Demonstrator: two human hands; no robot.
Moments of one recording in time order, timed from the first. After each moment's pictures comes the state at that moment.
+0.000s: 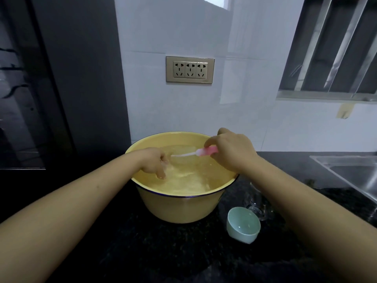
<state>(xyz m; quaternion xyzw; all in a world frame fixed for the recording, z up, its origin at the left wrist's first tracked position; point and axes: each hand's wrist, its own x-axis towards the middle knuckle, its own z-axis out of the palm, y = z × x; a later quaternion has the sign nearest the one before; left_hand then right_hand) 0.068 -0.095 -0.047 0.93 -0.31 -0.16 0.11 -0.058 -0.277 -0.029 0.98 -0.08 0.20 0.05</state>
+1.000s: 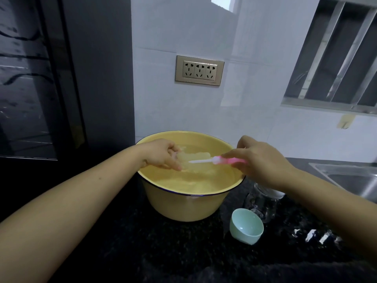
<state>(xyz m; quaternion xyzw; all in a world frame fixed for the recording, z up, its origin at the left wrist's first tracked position) 0.058 -0.085 -0.038 0.82 -0.33 -0.23 0.39 -0.113 -0.285 -0.019 0.98 0.03 0.19 0.07</state>
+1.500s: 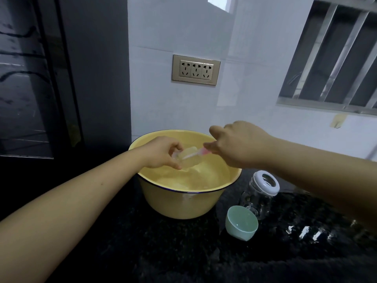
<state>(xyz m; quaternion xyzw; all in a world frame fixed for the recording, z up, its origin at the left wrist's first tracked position) 0.054 -0.091 -0.045 0.85 -0.42 -0.09 0.31 -0.094 -0.238 0.030 0.89 0.14 0.10 0.43</state>
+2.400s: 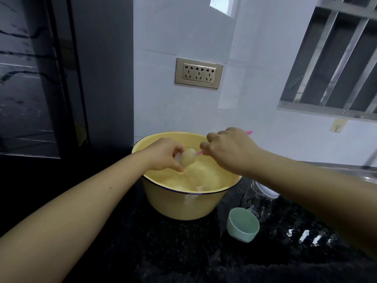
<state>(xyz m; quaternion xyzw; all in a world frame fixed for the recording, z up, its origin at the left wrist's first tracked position) 0.049 -0.090 -0.043 0.85 -0.44 -0.06 0.28 -0.082 -0.229 0.011 0.93 0.11 0.15 0.33</state>
